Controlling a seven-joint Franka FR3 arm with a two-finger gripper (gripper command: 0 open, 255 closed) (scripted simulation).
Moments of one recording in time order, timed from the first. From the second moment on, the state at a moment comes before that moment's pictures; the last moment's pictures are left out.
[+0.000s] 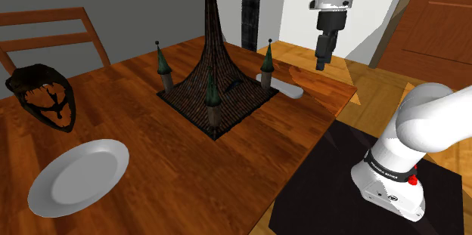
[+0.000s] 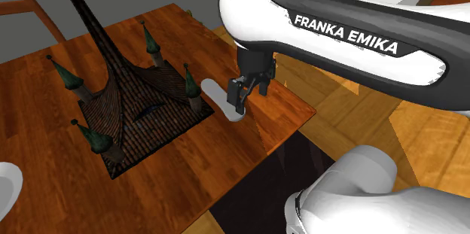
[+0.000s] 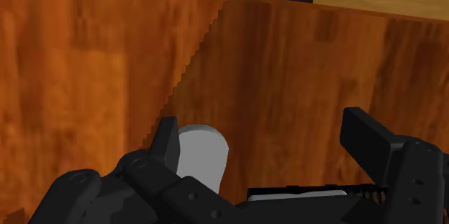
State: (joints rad) arm -0.02 -0.74 -0.01 -2.42 0.12 1.52 -0.15
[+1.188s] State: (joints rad) arm -0.06 -0.31 0.05 -2.38 0.04 2.06 -0.09
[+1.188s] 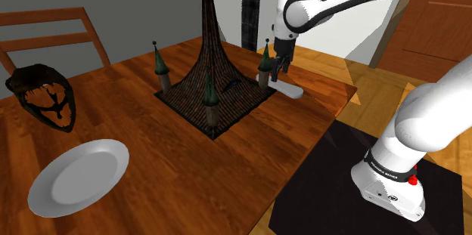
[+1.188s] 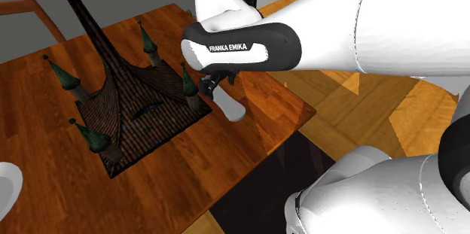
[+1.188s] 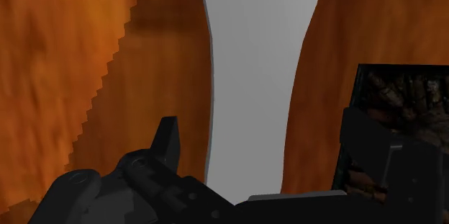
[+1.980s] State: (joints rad) arm -0.06 -0.27 0.06 -2.43 0.04 2.16 -0.09
